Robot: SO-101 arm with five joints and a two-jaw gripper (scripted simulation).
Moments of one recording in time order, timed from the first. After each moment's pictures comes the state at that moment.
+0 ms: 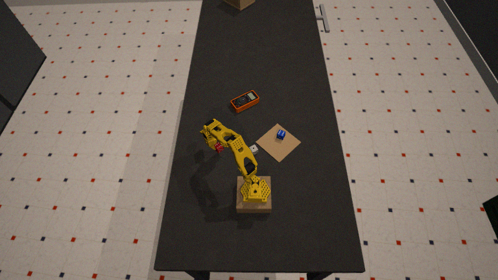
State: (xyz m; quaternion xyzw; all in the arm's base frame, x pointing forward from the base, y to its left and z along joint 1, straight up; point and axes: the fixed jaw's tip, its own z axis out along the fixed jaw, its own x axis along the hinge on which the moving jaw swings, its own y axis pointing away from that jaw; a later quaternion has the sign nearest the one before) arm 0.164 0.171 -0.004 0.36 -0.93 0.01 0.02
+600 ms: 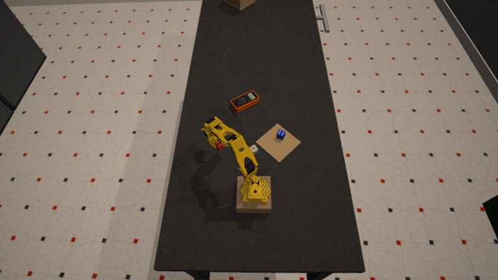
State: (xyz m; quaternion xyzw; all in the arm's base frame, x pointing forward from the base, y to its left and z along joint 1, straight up) arm 0.167 0.167 0.004 0.35 -0.94 0.01 0.02
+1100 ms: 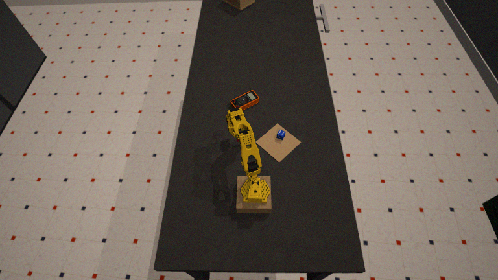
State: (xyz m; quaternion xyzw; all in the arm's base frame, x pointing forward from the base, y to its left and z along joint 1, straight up) arm 0.221 0.088 0.004 0.15 -0.99 0.00 0.02
